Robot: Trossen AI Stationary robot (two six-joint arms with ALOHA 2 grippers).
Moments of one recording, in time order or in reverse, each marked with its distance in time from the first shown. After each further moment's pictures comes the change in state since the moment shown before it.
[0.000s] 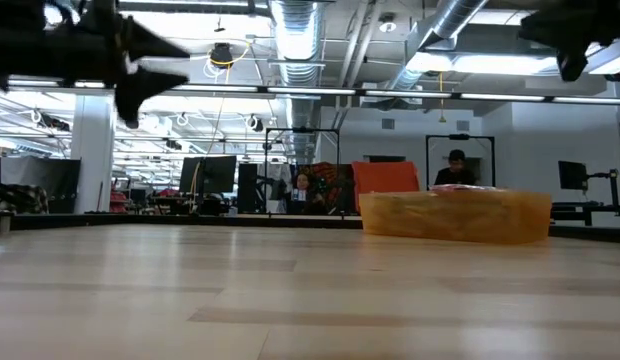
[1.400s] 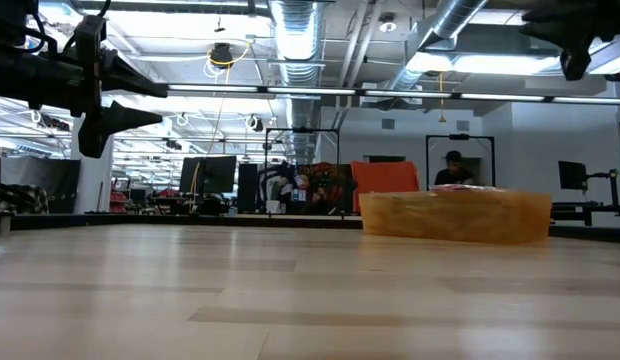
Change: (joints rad) left arm -0.027 -0.459 -0.045 -0.601 -0.094 -0.311; right arm -0.023 0.000 0.017 0.006 0.005 0.095
